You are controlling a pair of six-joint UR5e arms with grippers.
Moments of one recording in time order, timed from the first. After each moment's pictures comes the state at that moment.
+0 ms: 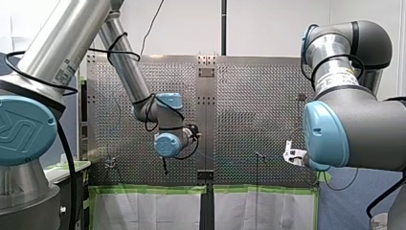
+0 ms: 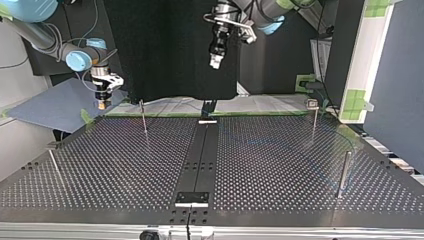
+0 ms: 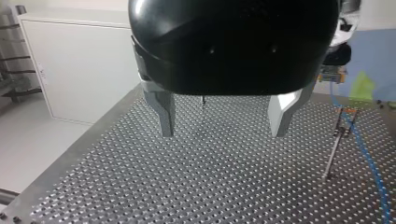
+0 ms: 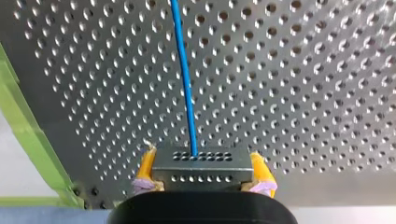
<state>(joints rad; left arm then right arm) -0.78 -2.00 -2.23 -1.96 -2.08 -1.77 1.58 -0.66 1.65 -0.85 1.33 1.70</state>
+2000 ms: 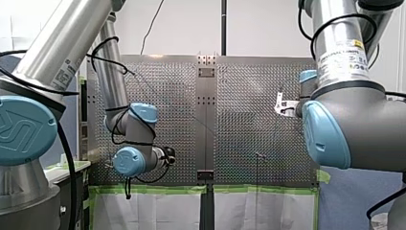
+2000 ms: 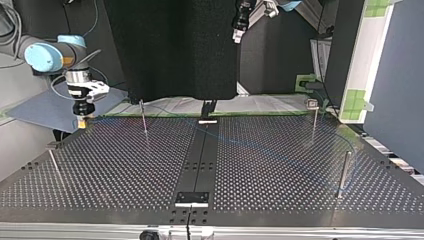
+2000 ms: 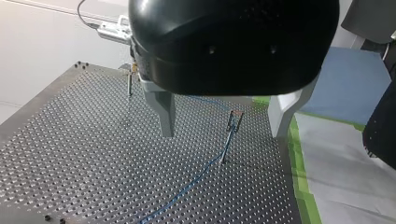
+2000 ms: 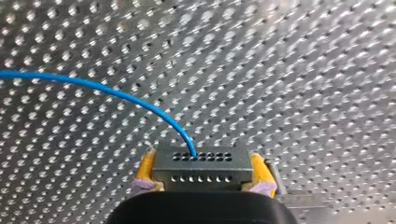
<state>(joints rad) -0.78 -2.01 -2.48 -1.94 -2.08 -1.79 1.65 -1.12 1.73 -0.62 1.30 1.71</state>
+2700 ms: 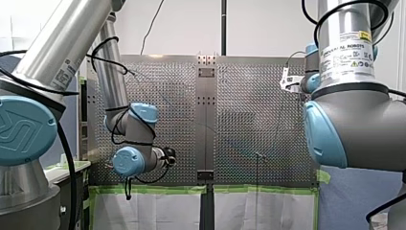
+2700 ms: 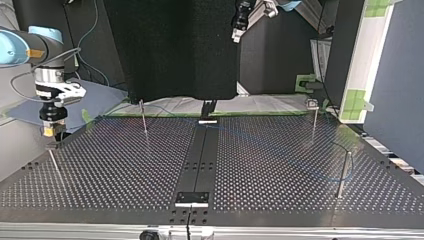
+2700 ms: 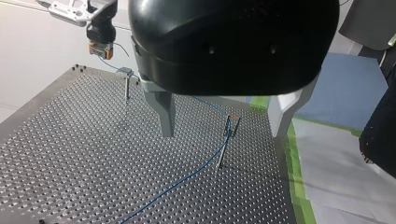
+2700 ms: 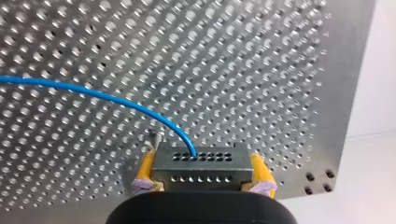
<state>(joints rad) -0.78 -2.01 -2.48 -1.95 -2.07 -1.79 1.61 -1.29 1.70 -0.50 1.35 1.73</state>
